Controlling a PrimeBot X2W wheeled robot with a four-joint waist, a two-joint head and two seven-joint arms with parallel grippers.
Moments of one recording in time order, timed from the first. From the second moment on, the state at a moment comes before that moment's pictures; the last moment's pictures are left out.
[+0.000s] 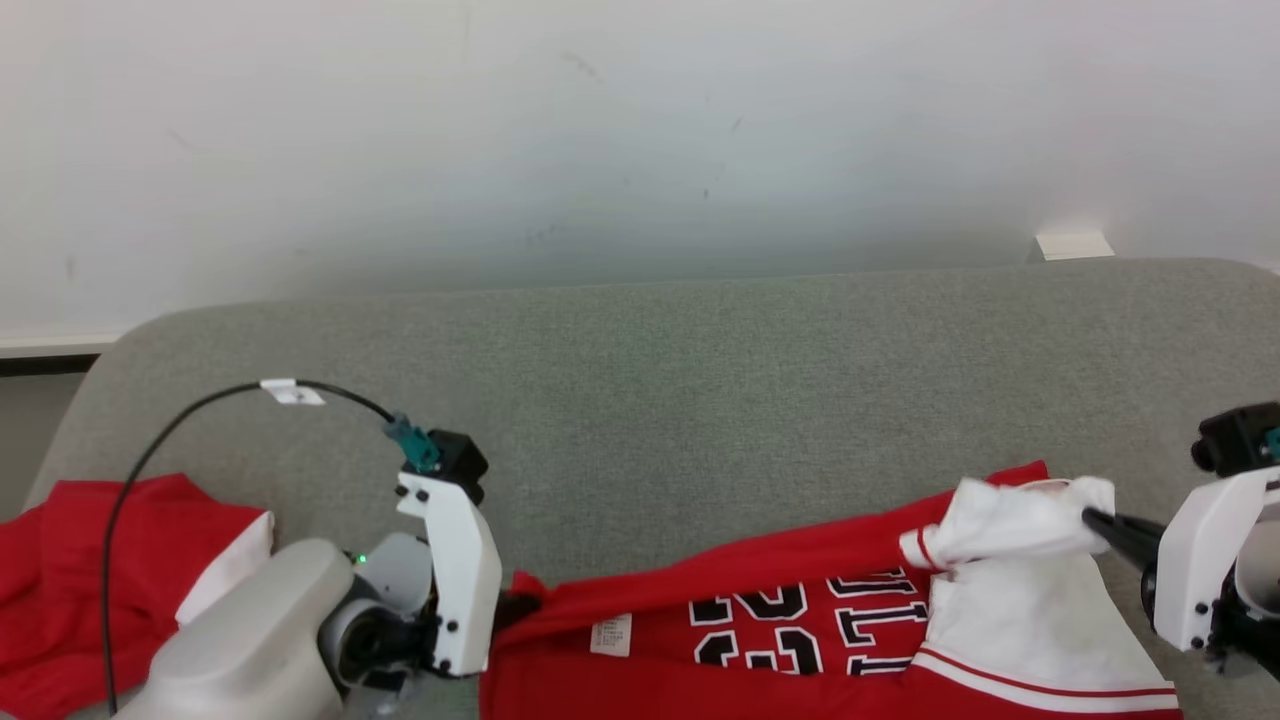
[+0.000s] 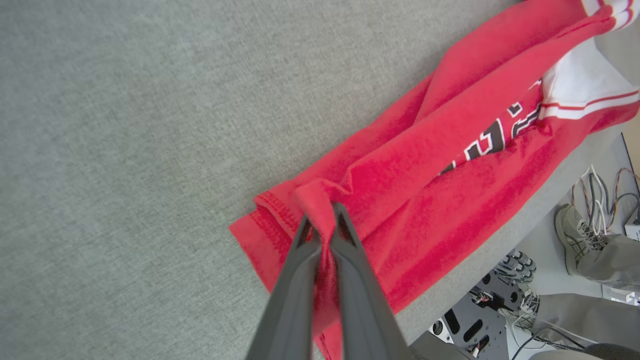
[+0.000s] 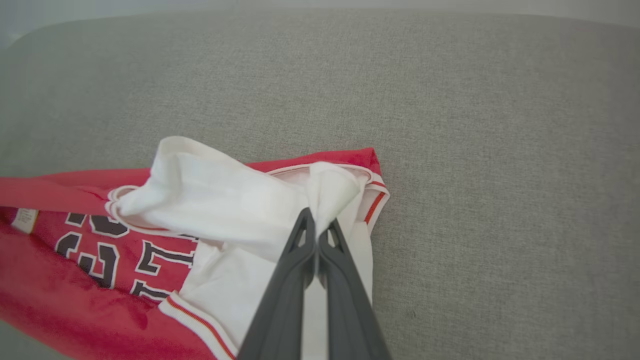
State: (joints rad) left arm -0.71 0.47 -0.93 0.49 -1.09 -0.11 0.66; right arm -0.76 -0.70 1.12 0.57 1.35 0.13 0.24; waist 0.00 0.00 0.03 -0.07
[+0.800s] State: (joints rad) left arm -0.65 0.51 -0.92 0.45 -1.11 -0.11 0.60; right arm -0.68 -0.79 1.14 0.49 1.49 0.13 0.34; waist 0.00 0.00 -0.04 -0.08
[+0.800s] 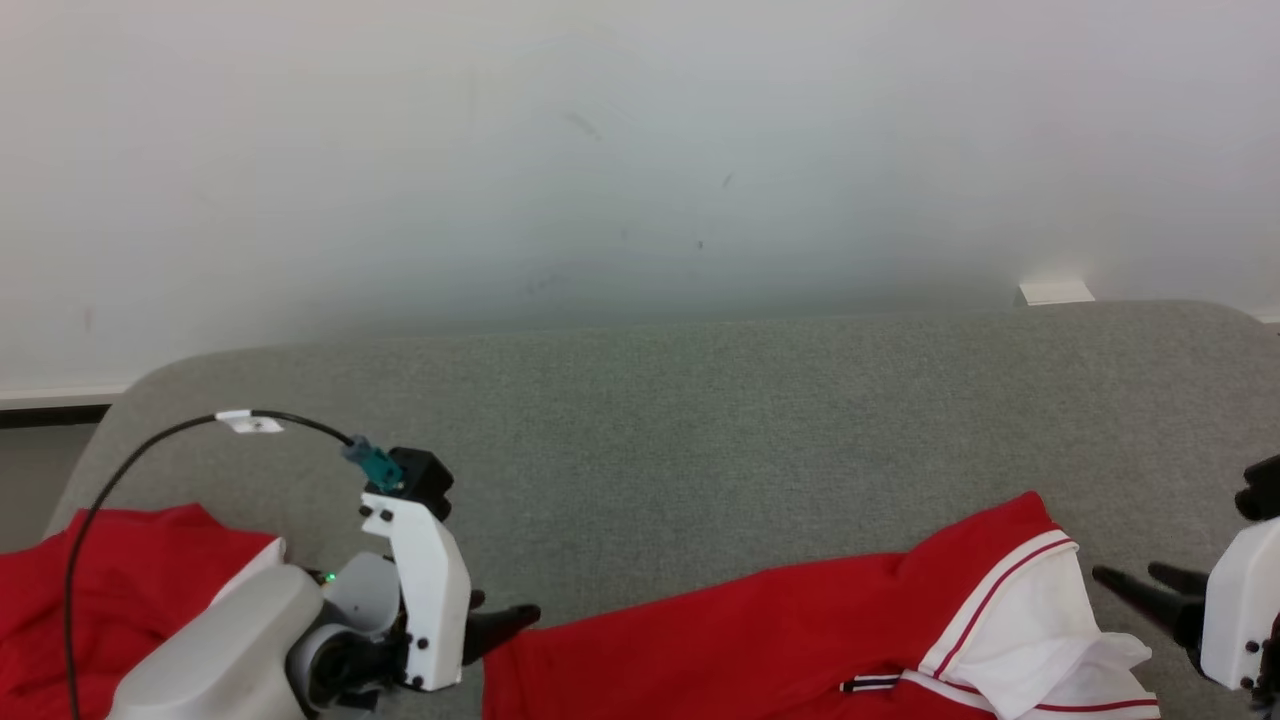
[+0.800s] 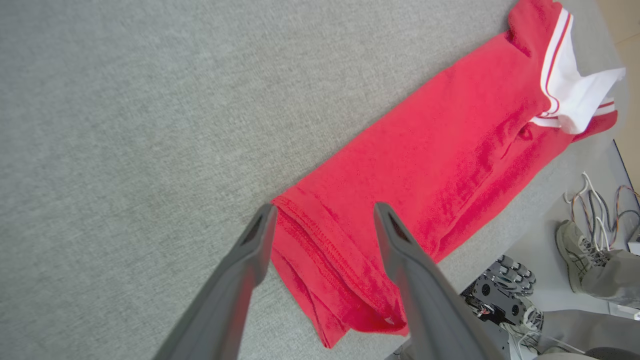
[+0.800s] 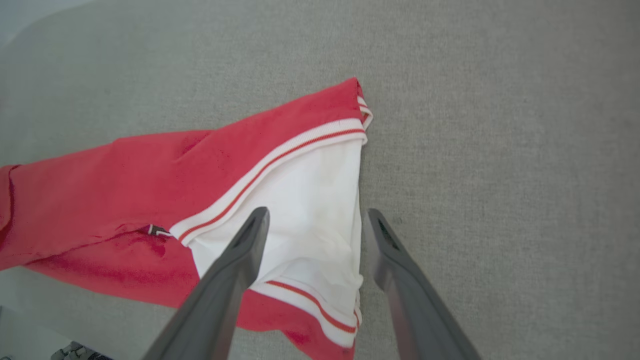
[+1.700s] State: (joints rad) left arm -0.35 0.53 -0.68 0.23 -0.86 0.26 -0.25; right arm -0.29 -0.54 0.28 0.38 0.89 0.13 -0.26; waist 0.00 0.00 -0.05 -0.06
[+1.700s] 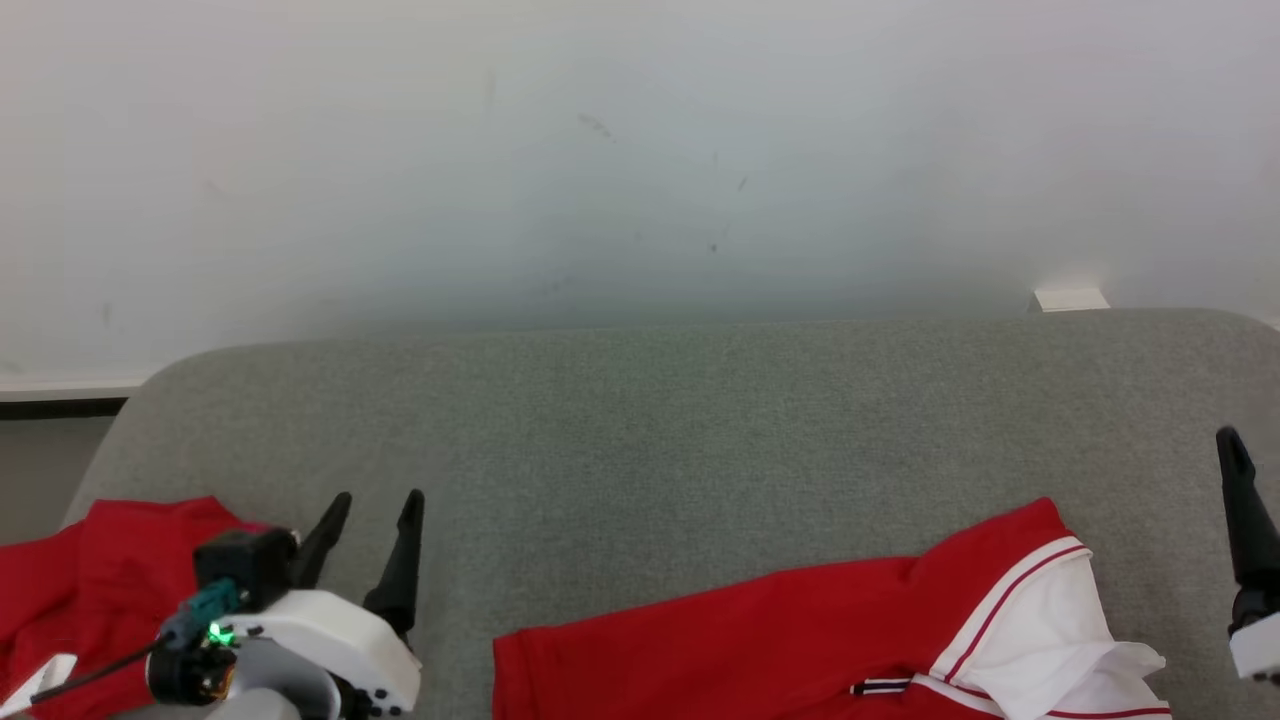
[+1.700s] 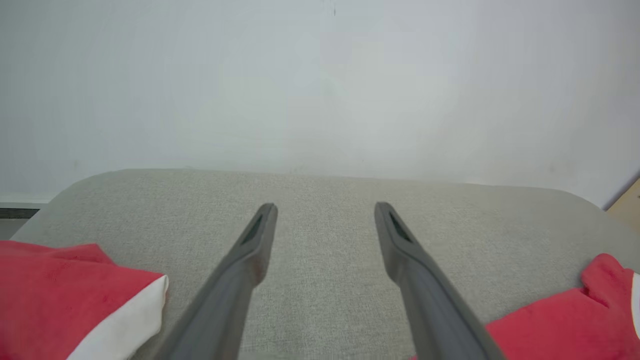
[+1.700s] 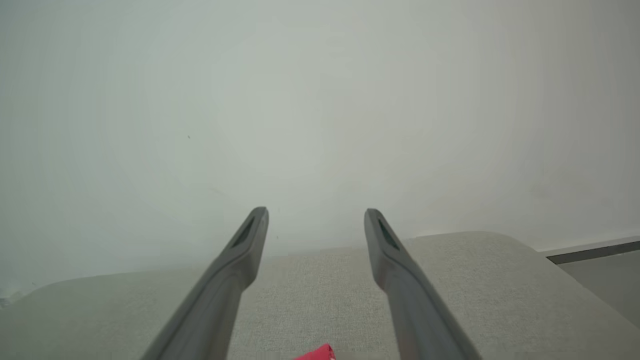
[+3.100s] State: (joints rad) left arm -0.06 0.14 -0.25 0.22 -0.37 0.04 -0.26; right arm -0.33 -0.30 0.16 0.83 0.74 0.13 0.29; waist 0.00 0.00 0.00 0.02
